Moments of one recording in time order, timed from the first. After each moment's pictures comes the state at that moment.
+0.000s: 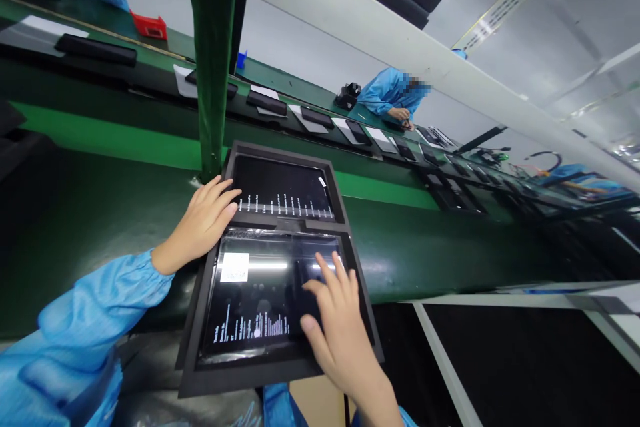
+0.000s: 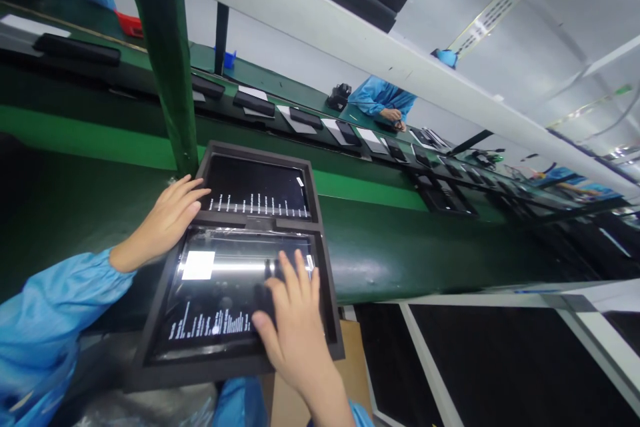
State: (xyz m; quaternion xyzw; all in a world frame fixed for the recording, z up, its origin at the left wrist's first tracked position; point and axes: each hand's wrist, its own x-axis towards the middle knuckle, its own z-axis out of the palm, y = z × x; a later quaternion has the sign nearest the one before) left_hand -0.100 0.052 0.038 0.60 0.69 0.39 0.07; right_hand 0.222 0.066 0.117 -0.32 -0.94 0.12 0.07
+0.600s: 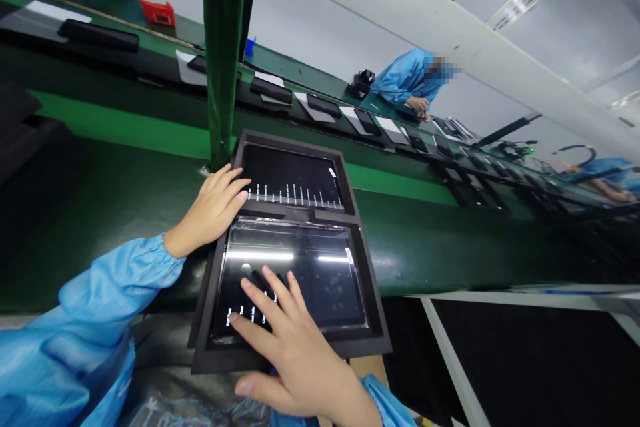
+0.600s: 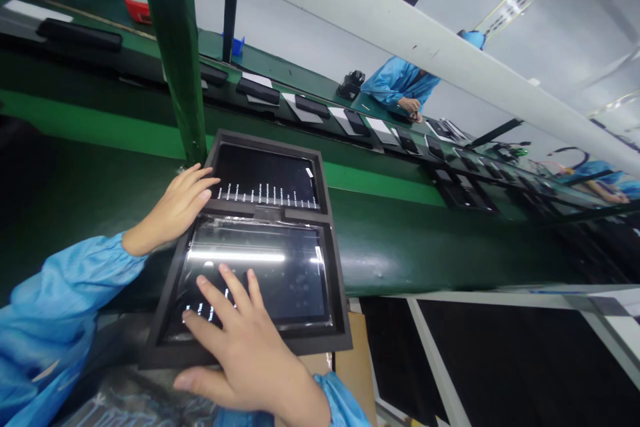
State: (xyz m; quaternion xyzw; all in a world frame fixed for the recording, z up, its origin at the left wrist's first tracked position) left_hand -0.102 0.053 0.038 0.61 0.69 0.38 0.06; right_hand 0.182 0.034 0.109 -0.09 -0.98 0.20 -0.02
